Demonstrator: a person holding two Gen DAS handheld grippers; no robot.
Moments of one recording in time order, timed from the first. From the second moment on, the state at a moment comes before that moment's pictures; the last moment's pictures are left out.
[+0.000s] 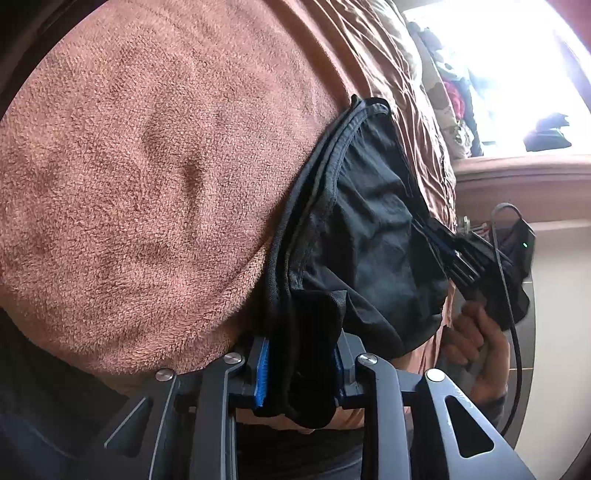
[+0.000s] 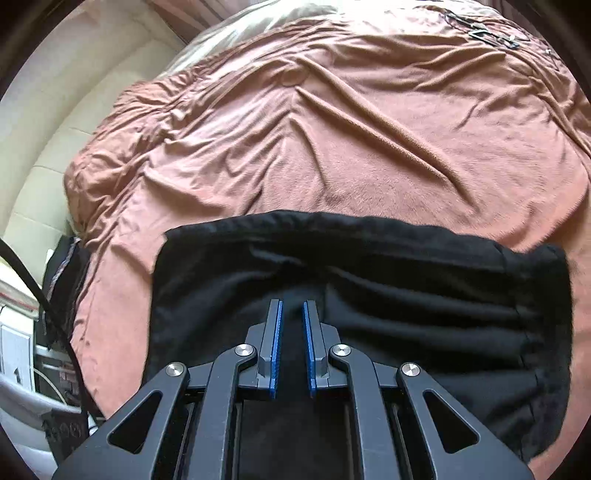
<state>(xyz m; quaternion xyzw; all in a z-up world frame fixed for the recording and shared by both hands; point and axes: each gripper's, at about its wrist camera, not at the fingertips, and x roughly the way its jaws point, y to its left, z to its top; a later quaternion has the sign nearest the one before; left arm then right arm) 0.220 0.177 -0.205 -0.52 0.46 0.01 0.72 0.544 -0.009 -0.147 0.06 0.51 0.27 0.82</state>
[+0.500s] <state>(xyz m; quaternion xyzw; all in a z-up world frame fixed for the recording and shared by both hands) 0.214 0.174 -0.204 -0.50 0.45 0.01 0.73 0.460 -0.048 -0.155 0.05 0.51 0.30 0.81</state>
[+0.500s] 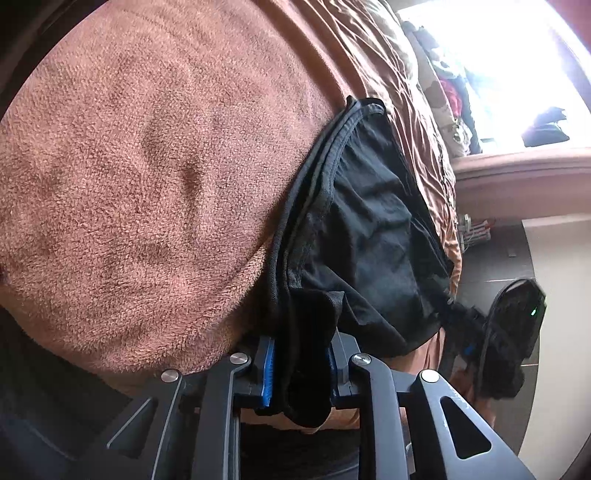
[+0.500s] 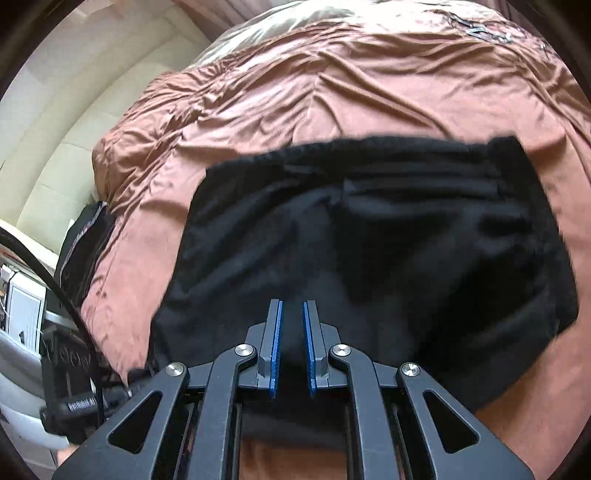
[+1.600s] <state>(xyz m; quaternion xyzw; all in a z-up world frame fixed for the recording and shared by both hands) 0.269 0.196 -0.197 -0.50 0.45 -0.03 0.74 0.402 -0.085 -0.160 0.08 0.52 0.32 0.79</state>
